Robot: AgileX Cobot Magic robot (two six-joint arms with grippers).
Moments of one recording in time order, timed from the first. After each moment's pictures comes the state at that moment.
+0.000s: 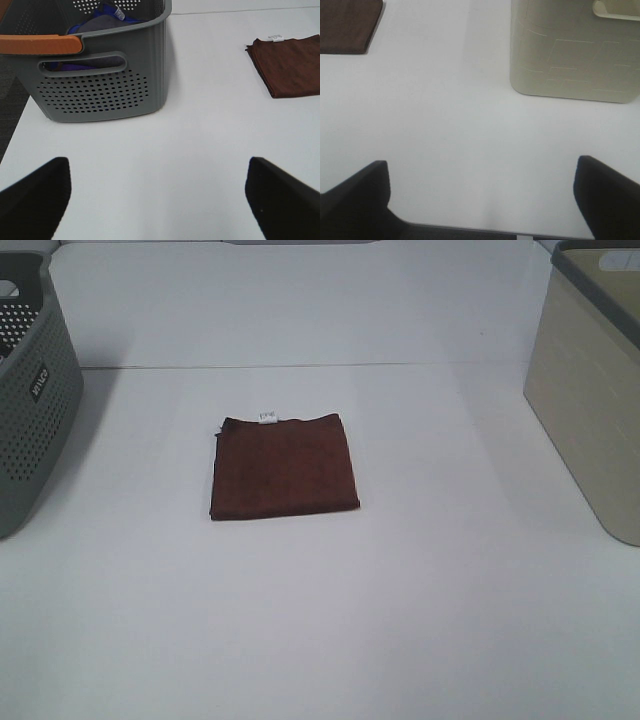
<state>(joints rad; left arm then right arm) 0.02 -0.01 -0.50 0.00 1.05 0.03 0.03 0.00 -0.46 0.06 1.11 -0.10</state>
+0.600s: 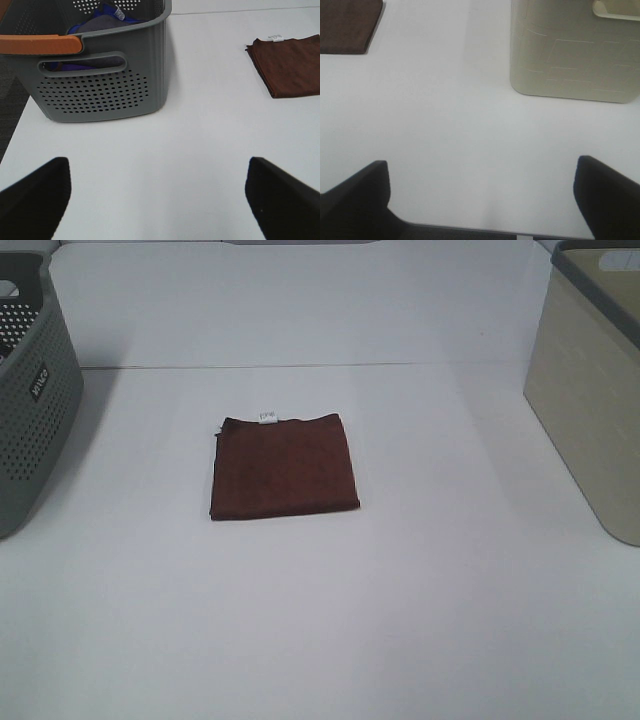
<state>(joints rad) 0.02 -0.01 -0.50 0.00 1.05 0.03 0.03 0.00 -0.46 0.06 1.11 -0.10</state>
